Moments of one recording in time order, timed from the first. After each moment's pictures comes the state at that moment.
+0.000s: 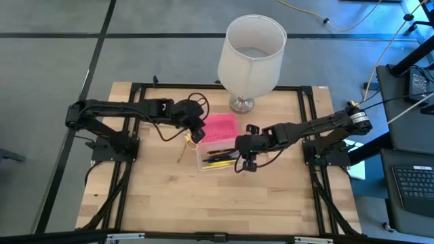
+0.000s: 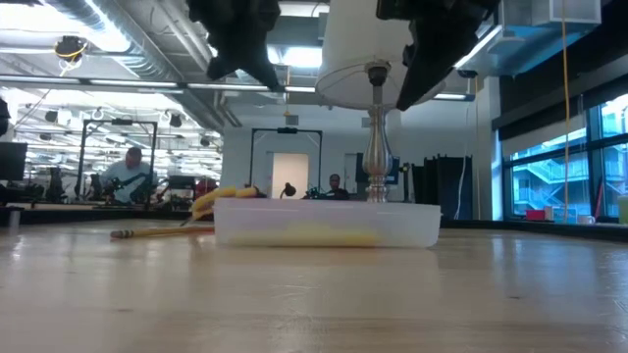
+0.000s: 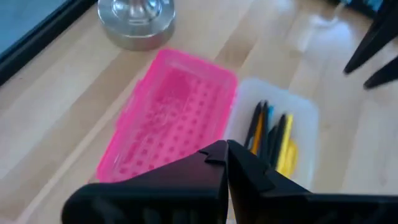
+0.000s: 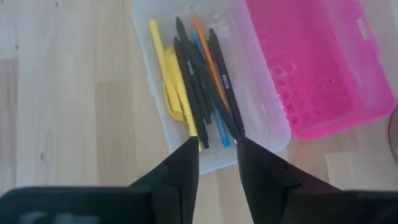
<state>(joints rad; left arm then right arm) 0.12 1.37 1.17 -0.63 -0.14 -0.43 0.19 1.55 1.24 -0.75 0.18 0.26</state>
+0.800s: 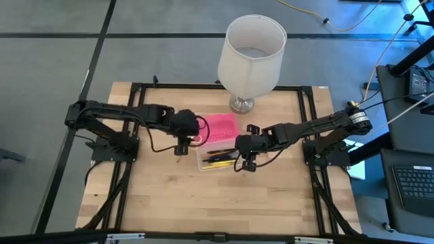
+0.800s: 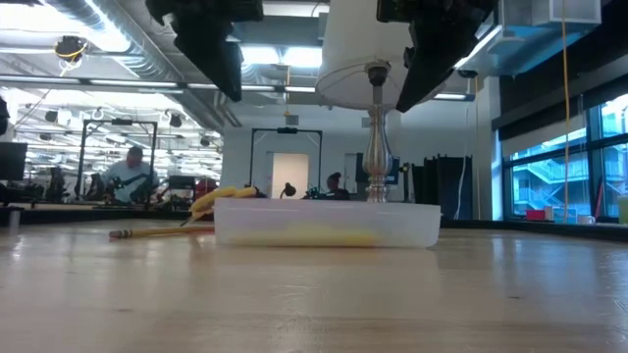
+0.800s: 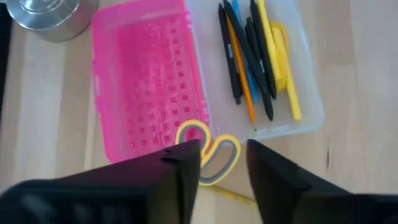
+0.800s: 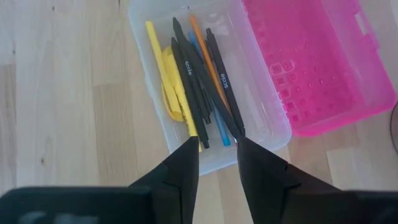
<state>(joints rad) 0.03 1.37 1.17 -0.85 -0.08 0.05 0.19 1.55 1.24 -0.75 0.19 0.28</state>
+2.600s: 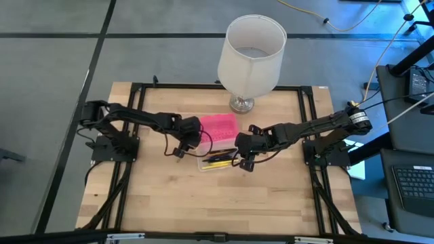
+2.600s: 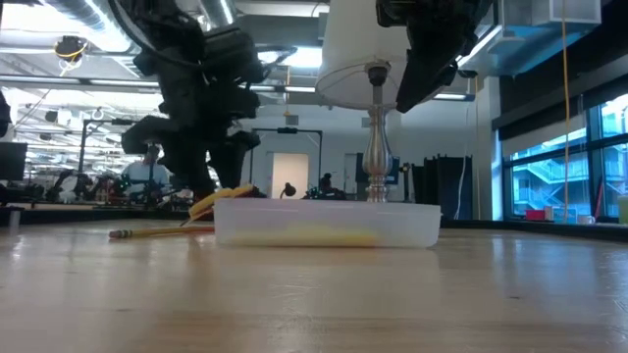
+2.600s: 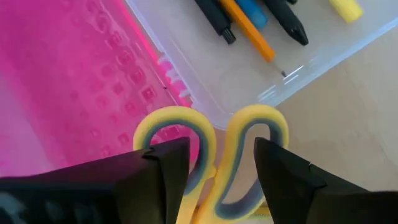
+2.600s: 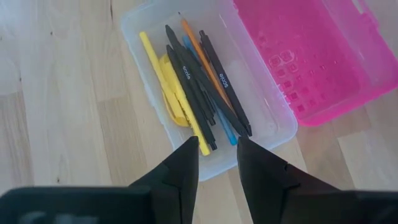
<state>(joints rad) 0.15 1.54 0.82 -0.41 0.09 0.56 0.19 1.55 1.24 -0.74 0.19 0.42</state>
